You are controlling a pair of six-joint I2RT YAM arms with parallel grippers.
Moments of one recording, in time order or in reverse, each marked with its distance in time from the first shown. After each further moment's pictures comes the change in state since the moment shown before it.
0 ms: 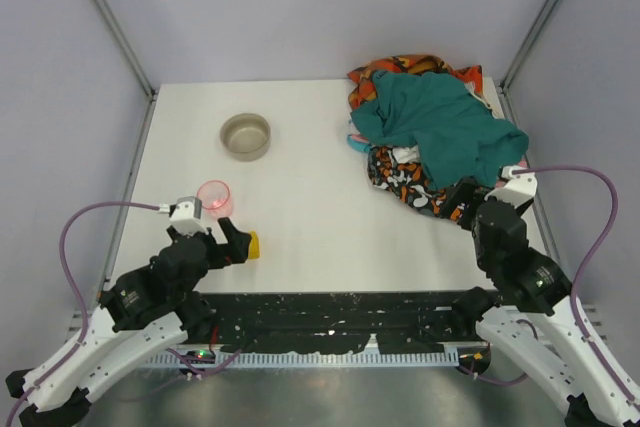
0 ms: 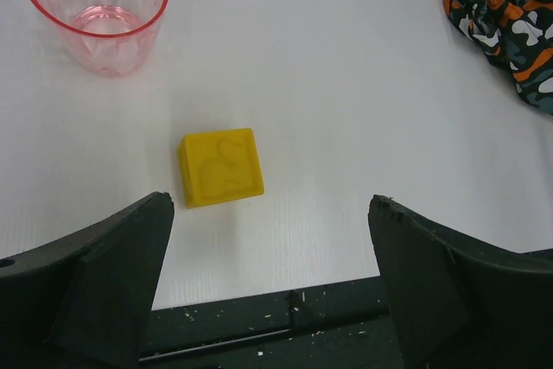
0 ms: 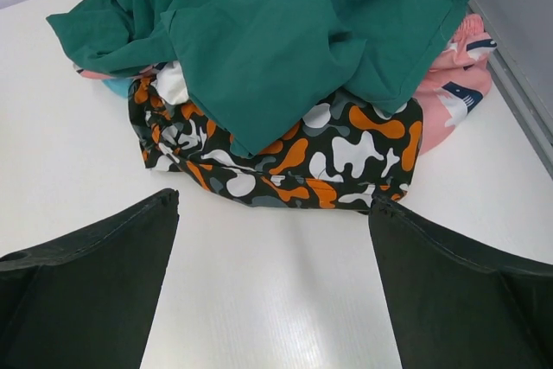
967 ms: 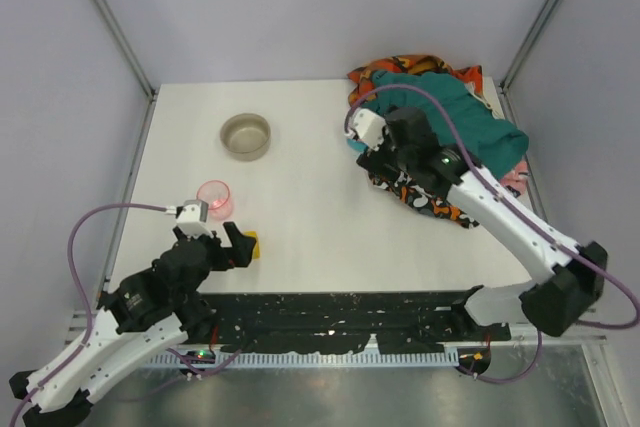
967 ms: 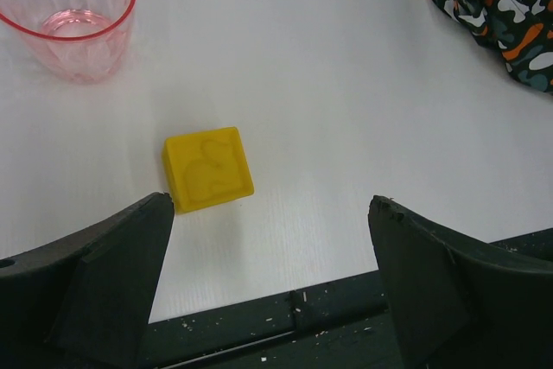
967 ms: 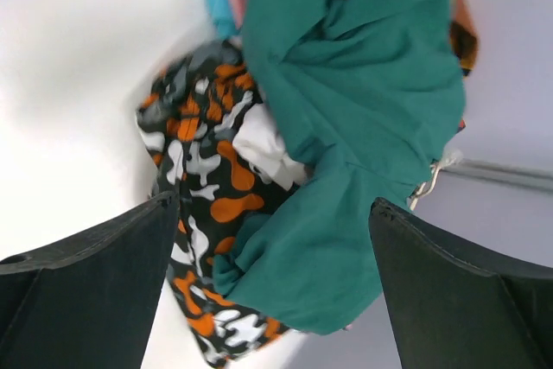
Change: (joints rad) left arm 0.000 -0.041 -0.057 0.055 0.047 0.063; right arm 0.054 0.789 0.515 0.102 -0.414 -1.048
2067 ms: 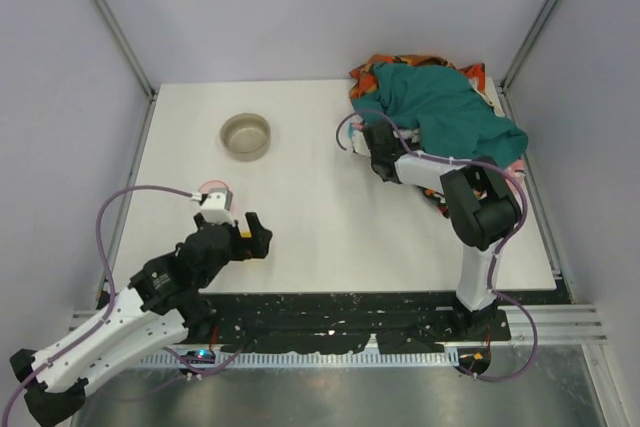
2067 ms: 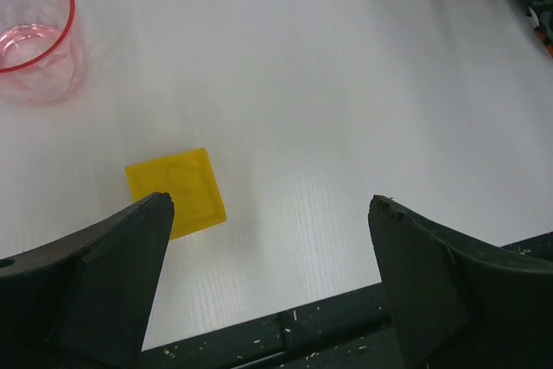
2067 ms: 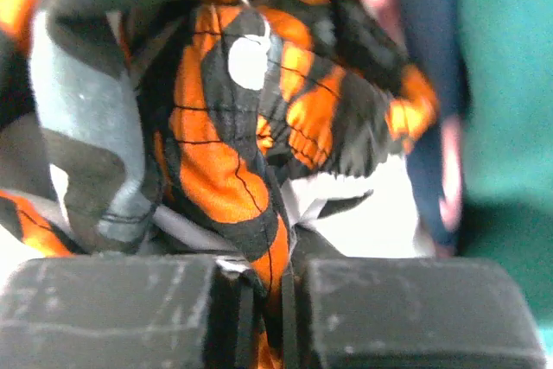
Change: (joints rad) left arm 0.000 0.200 -0.009 0.166 0.032 0.035; right arm -0.147 0.691 -0.086 0.489 0.388 -0.499
